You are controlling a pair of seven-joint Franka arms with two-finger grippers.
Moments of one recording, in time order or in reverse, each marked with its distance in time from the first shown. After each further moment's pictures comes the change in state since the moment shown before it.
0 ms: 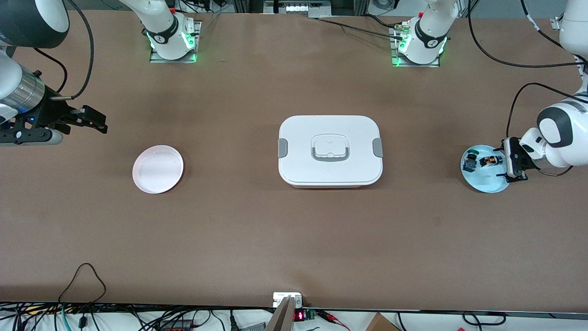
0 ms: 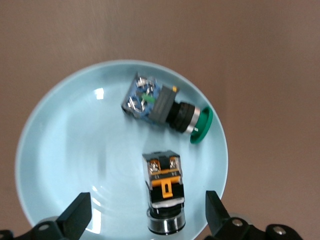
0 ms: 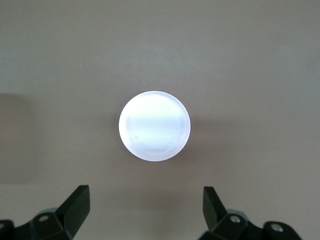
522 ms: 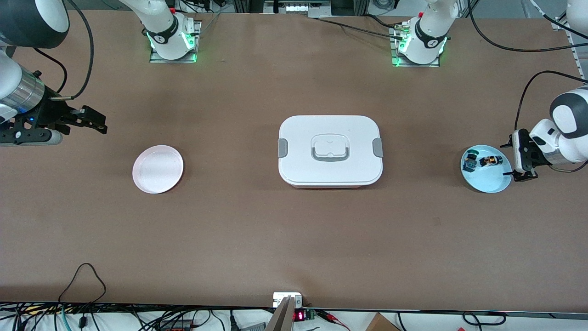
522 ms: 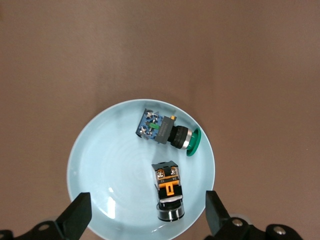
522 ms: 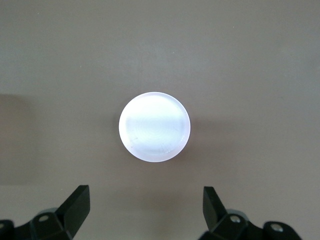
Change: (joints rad) left arm -0.008 -0.124 -0.035 0.001 -0.001 -0.084 -0.009; right arm 0.000 0.000 0.000 0.000 0.000 0.002 0.000
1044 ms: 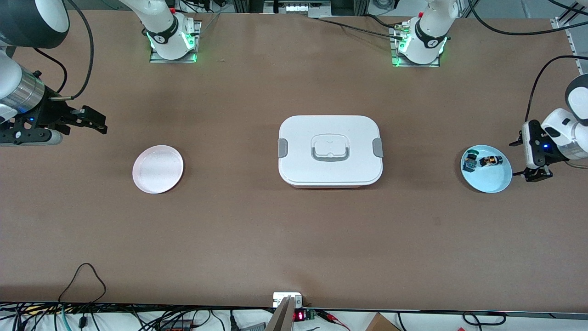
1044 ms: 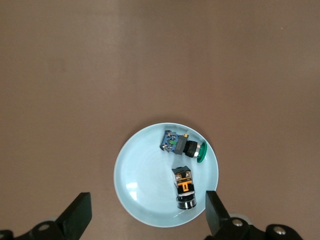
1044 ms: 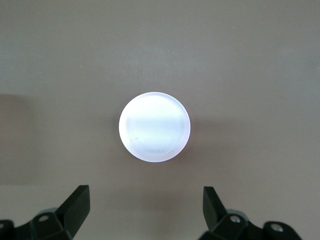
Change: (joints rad) left arm -0.066 -0.112 -0.008 0.087 0.000 -0.125 -0.042; right arm 0.000 0.000 0.000 0.000 0.000 0.000 0.000
